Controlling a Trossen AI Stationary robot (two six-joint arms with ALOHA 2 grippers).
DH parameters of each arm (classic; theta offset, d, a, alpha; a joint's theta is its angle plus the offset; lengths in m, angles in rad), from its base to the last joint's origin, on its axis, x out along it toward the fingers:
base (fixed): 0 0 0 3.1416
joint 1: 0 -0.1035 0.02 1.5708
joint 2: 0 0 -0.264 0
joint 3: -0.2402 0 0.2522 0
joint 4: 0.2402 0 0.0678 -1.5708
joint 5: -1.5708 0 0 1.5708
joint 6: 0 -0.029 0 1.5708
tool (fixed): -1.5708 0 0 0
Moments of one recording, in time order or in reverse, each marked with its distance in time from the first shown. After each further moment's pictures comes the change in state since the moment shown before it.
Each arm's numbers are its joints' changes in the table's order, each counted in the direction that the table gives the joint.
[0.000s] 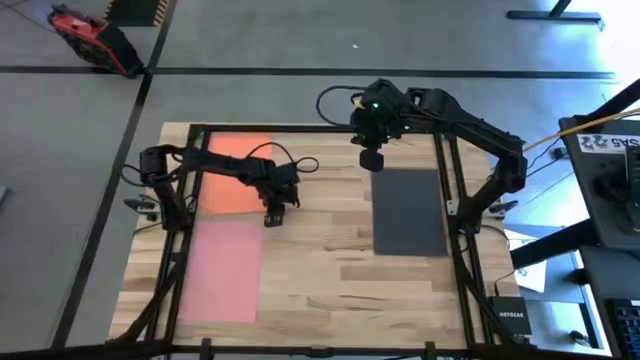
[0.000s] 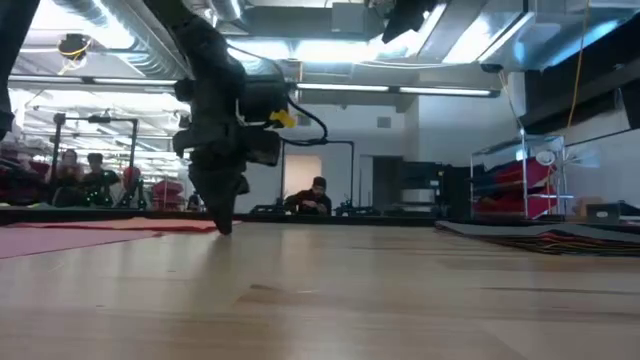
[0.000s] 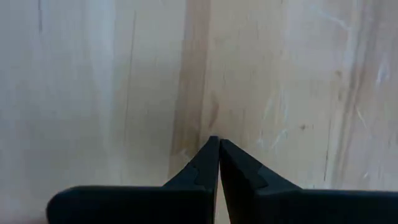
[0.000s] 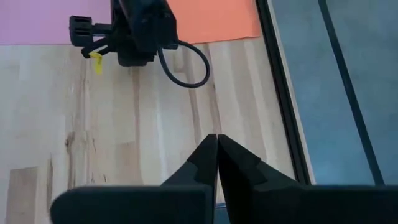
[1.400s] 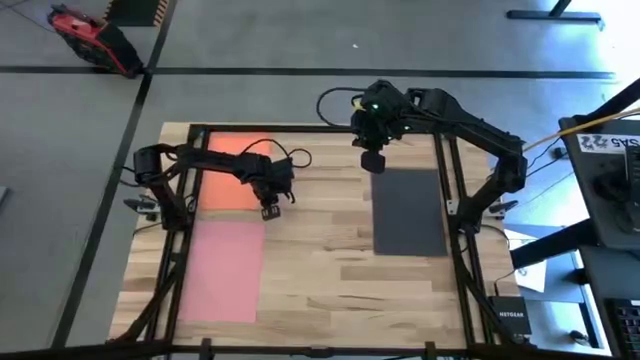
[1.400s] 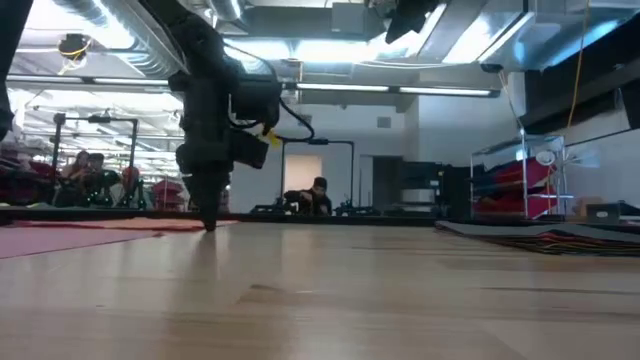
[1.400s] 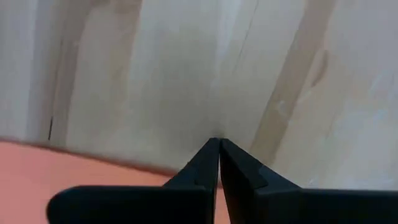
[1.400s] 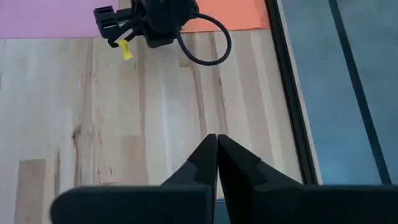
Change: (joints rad) left arm -0.055 -0.039 -0.001 0.098 -0.214 0.113; right arm 0.000 0.000 0.000 0.026 -0.018 0.003
